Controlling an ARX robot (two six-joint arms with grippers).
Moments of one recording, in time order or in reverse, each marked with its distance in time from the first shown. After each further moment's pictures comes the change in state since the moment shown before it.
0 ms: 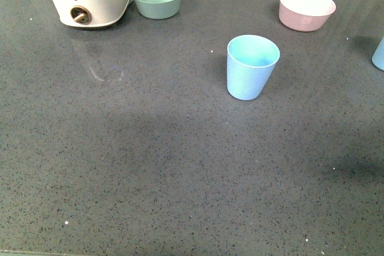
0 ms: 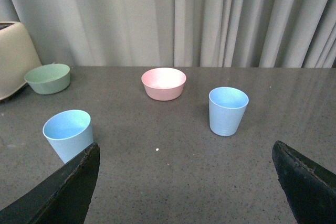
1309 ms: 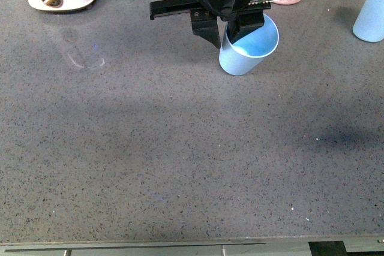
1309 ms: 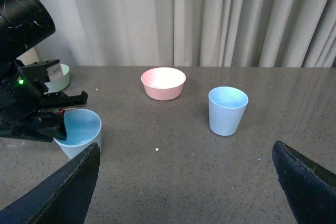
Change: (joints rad) left arm -0.153 0.711 0.654 -0.647 0.039 -0.152; right arm 0.000 0.000 0.000 0.000 0.000 0.000
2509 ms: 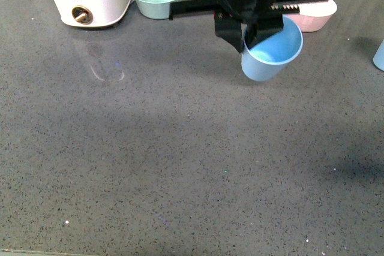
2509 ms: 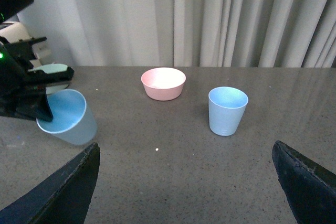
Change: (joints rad) left arm 0.021 -0.074 -0.034 0.008 0.012 0.038; right arm 0.000 0.000 0.000 0.000 0.000 0.000
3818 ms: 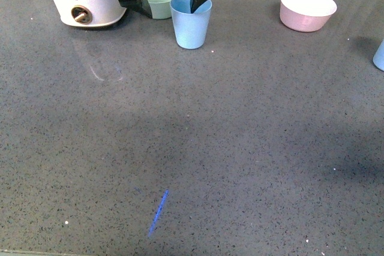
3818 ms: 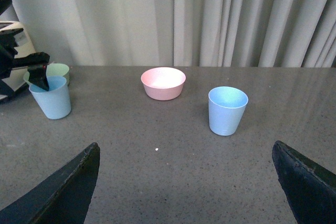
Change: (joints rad) left arm 0.250 0.255 0.388 -0.033 -0.052 0.150; right arm 0.000 0.000 0.000 0.000 0.000 0.000
